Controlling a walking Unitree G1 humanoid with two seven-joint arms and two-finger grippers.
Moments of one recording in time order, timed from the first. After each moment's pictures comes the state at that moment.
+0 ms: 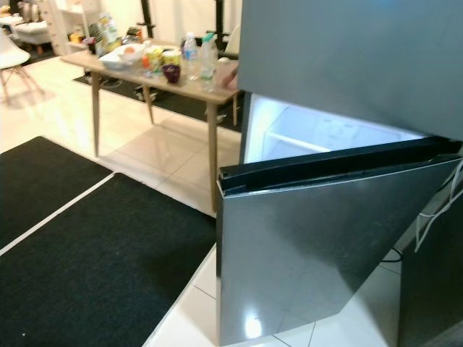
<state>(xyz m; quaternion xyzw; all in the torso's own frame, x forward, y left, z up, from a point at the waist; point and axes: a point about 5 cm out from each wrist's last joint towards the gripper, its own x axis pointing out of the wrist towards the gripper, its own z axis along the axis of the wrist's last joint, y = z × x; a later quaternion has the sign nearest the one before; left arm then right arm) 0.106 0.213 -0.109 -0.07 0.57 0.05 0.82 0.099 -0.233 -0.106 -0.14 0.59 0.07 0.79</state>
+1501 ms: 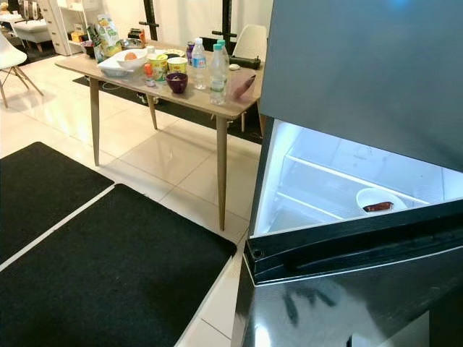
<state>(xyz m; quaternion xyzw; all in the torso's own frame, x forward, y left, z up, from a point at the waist) 0.111 0.212 -0.108 -0.06 0.56 0.05 0.82 0.152 -0.259 -0.076 0.20 0.38 -0.11 0.90</state>
